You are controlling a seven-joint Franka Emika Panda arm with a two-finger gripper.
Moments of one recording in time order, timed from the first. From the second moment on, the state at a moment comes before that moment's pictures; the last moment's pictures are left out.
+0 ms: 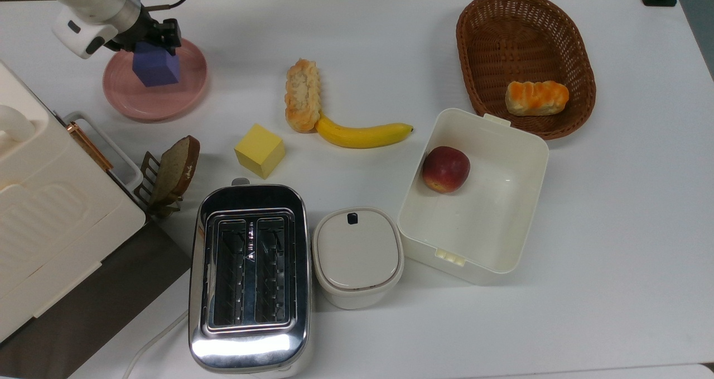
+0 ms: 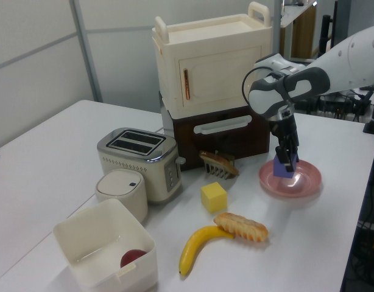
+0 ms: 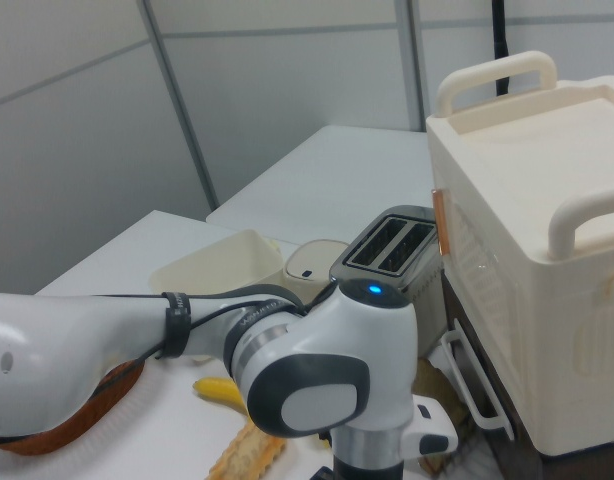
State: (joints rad) arm 0.00 0.24 -0.51 -1.90 -0.03 1.85 -0.58
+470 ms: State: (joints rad) arm -0.02 0.24 -0.51 -1.89 0.02 1.86 -0.58
